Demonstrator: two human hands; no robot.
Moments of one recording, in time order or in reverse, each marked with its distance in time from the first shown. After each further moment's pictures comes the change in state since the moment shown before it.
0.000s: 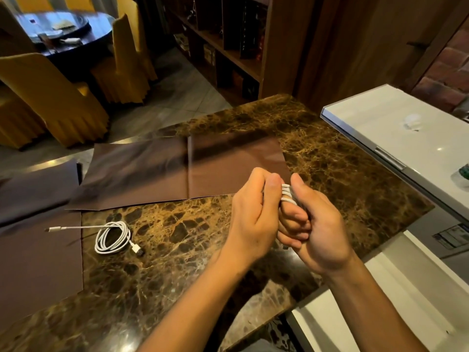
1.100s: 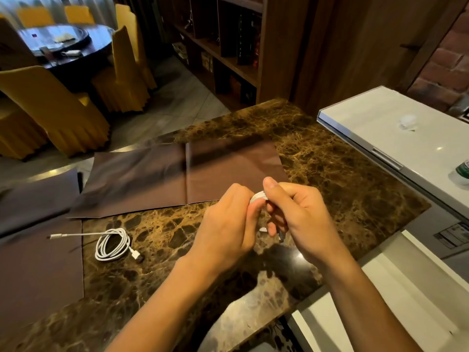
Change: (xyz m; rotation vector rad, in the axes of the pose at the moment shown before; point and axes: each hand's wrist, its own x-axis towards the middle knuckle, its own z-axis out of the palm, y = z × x) left_hand -0.007 -0.006 -0.038 0.566 -0.129 0.294; right_hand 0.006 -0.005 0.000 -0.492 0.079 -0.119
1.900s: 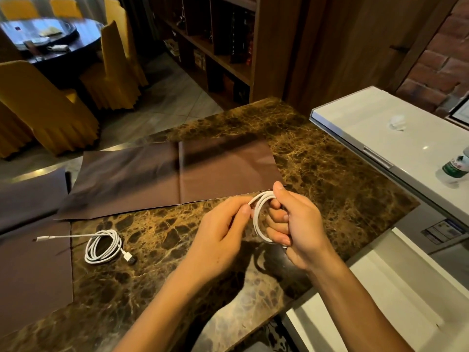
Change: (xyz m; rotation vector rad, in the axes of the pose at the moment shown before) left_hand -0.013 -0.005 -0.003 -0.393 -0.226 -0.298; right_hand 0.005 0.027 -0.005 0.465 0.156 0.275
